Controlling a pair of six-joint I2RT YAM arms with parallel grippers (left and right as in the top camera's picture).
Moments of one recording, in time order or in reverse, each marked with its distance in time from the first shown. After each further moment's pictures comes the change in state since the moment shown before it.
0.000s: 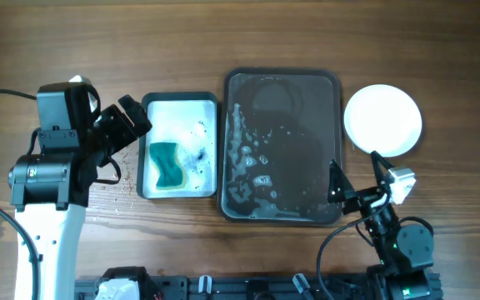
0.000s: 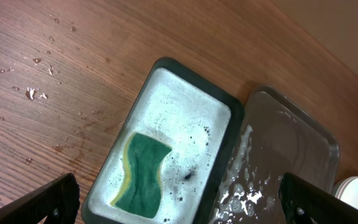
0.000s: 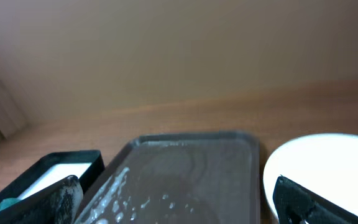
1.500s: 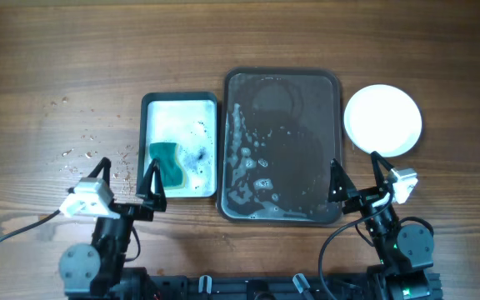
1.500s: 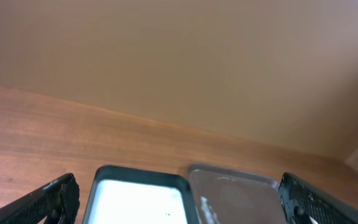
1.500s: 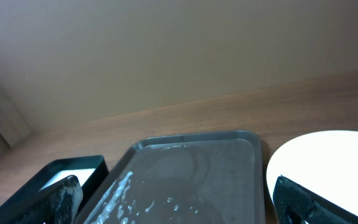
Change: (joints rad) left arm -0.030 -1.103 -0.915 0.713 0.082 0.213; right arm 0.000 -0.002 0.000 0.004 0.007 0.041
